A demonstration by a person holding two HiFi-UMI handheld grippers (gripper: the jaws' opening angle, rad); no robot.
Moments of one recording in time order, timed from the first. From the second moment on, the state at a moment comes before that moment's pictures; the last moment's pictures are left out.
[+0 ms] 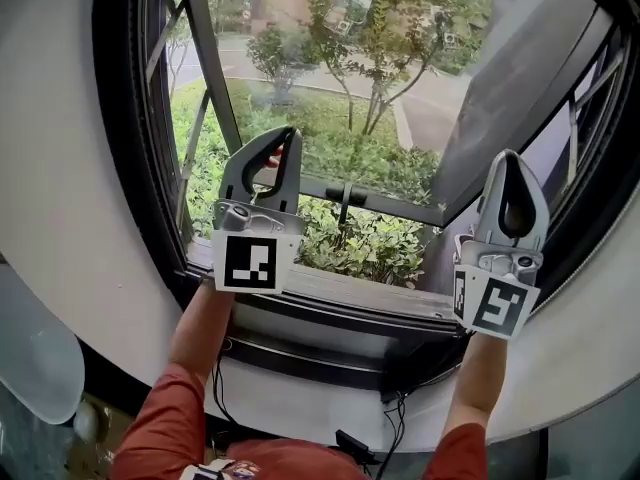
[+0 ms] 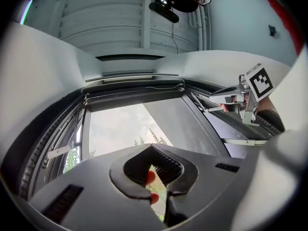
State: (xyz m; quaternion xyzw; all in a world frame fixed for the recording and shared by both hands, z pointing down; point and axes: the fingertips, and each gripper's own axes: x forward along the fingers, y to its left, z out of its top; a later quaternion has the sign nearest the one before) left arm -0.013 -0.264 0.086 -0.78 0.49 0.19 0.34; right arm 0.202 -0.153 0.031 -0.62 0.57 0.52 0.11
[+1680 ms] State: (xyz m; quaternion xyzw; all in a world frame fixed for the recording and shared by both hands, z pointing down) left arm 0.017 -0.260 -0.248 -0.45 0.55 -0.09 0.69; right arm 0.194 -0.208 -0.245 -0.62 0.29 0.66 -0.32
